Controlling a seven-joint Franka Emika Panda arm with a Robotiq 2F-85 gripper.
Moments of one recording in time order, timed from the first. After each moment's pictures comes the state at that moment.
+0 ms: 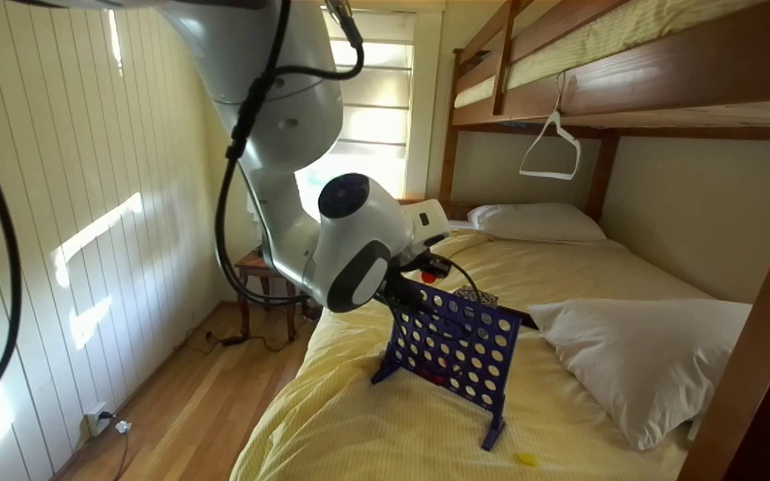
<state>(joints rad) -0.27 0.26 0.22 -2.37 0.19 3.66 -0.09</state>
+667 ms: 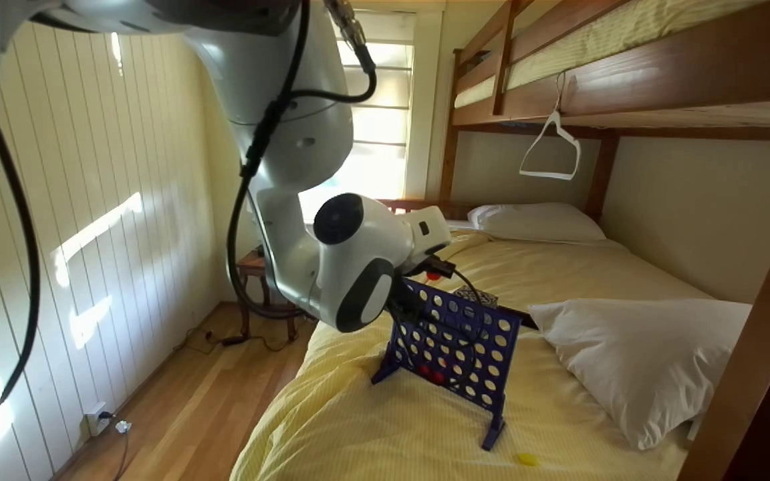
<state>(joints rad) -0.21 0.31 0.13 -2.38 0.10 3.82 0.01</state>
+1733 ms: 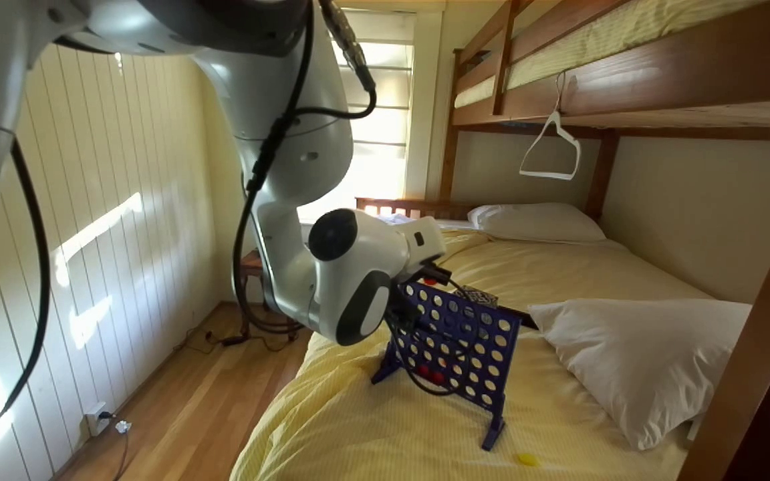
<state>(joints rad) -0.13 0.36 0.04 -2.38 0.07 3.89 0.06</state>
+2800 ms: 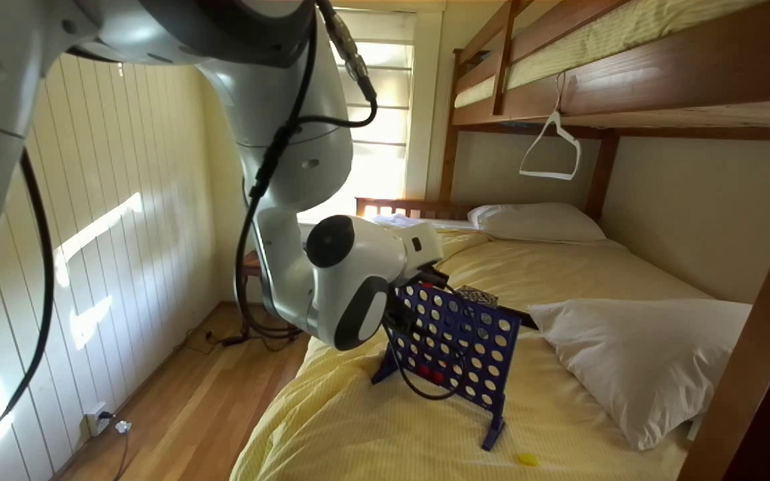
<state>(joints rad) -0.11 0.38 0.04 -2.38 0.07 3.92 0.09</state>
